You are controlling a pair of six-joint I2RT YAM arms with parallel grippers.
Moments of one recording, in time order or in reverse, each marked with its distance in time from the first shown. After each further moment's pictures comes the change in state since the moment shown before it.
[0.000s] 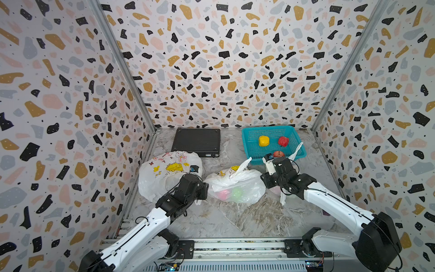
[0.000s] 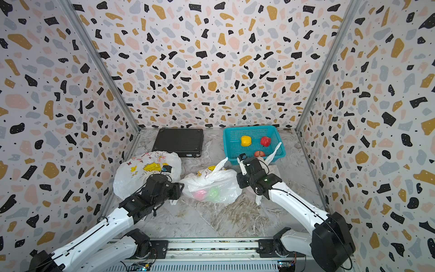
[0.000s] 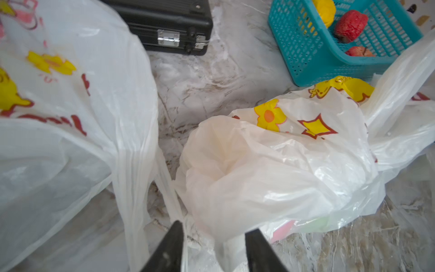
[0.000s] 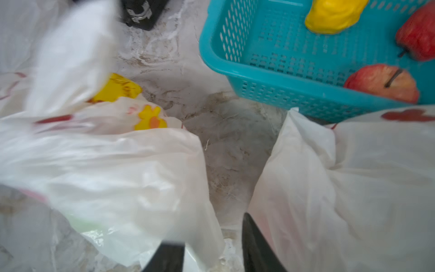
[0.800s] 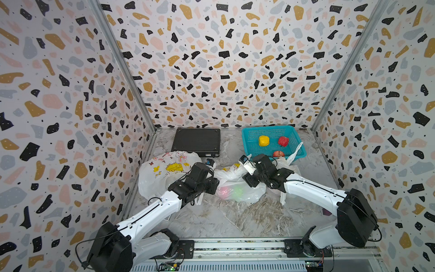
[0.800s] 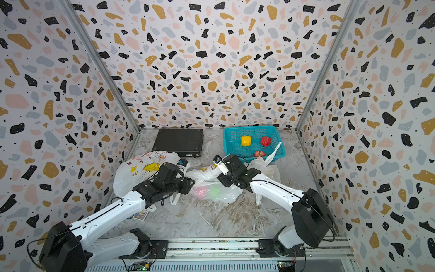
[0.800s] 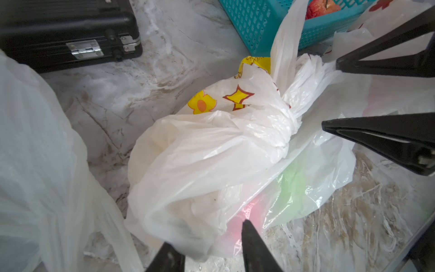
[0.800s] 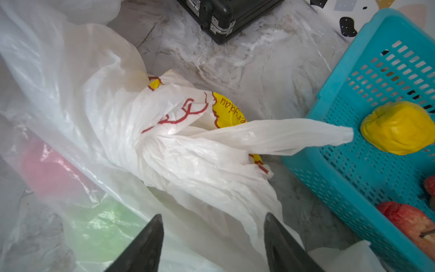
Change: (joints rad) left arm -0.046 0.264 0.161 0.063 0.150 0.186; right arm 0.135 0.301 0.160 0.123 0.051 -0.312
